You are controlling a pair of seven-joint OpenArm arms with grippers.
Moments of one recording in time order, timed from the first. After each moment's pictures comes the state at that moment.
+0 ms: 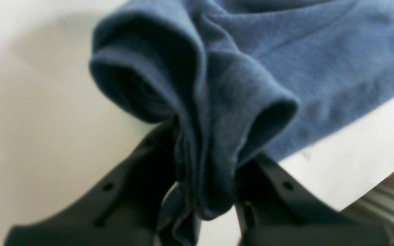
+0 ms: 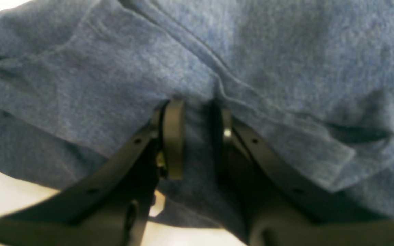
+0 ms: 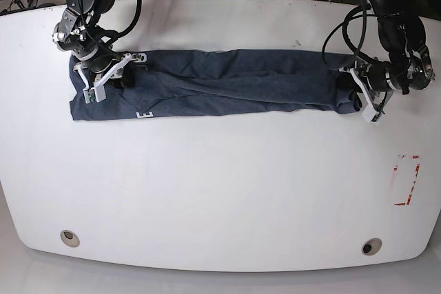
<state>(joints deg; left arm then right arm) -1.9 -16.7 -25.1 82.6 -39.8 -42.7 78.2 -8.3 2.5 32.4 90.3 19.1 41.1 -50.4</state>
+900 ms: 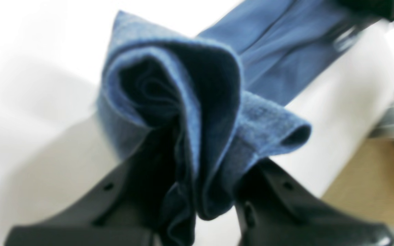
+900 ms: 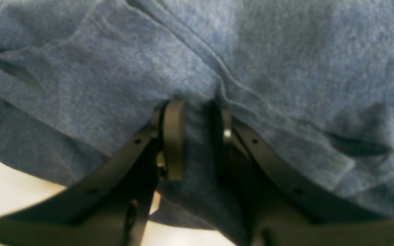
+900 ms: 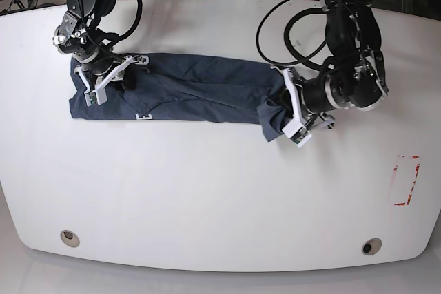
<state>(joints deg) -3.4 -0.7 -8.0 107.9 -39.5 -42.8 83.3 -7.2 2.4 32.4 90.2 18.7 41.1 -51.1</state>
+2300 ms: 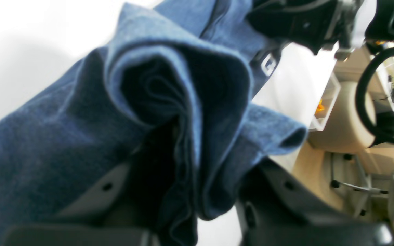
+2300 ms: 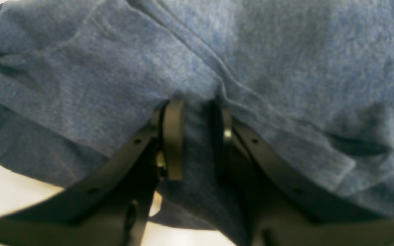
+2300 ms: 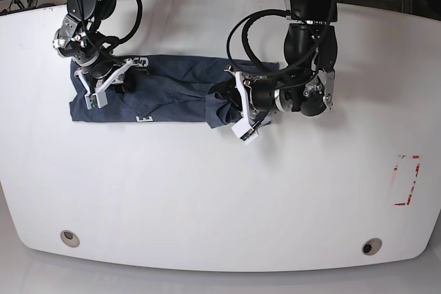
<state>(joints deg) -7.8 6.4 -0.7 85.9 -39.6 -42.8 76.5 -5.9 2.4 32.3 89.9 18.2 41.1 -51.5</state>
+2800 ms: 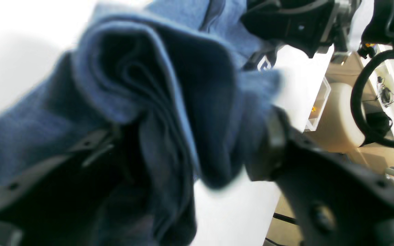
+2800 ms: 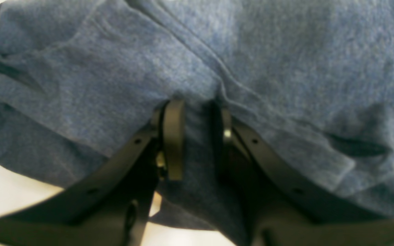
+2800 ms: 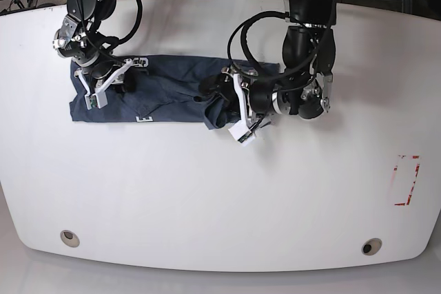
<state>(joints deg) -9.1 6.3 0.1 84.0 -40.3 -42.8 76.2 -5.8 2.4 32.3 89.9 18.2 41.1 -51.5</state>
